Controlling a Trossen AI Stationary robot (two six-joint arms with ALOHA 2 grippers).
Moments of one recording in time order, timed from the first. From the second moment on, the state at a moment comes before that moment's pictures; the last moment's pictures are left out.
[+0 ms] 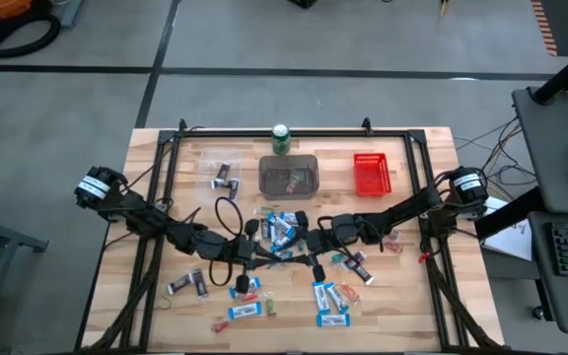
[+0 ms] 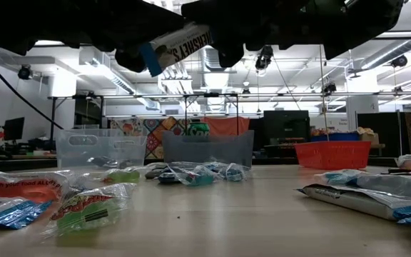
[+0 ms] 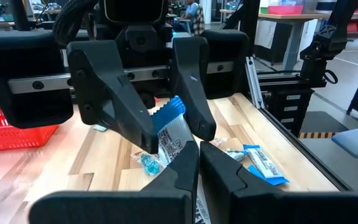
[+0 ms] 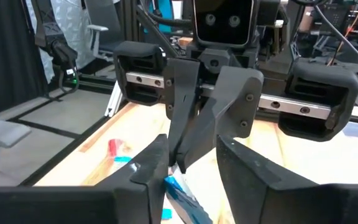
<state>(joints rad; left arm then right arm) -0.41 1.56 0.56 0.91 -0.28 -0.04 0.21 1.77 0.82 0.87 -0.09 -0.06</state>
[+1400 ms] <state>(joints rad) -0.41 1.39 0.56 0.53 -0.28 -0.19 0.20 1.63 0.82 0.42 0.13 0.02</state>
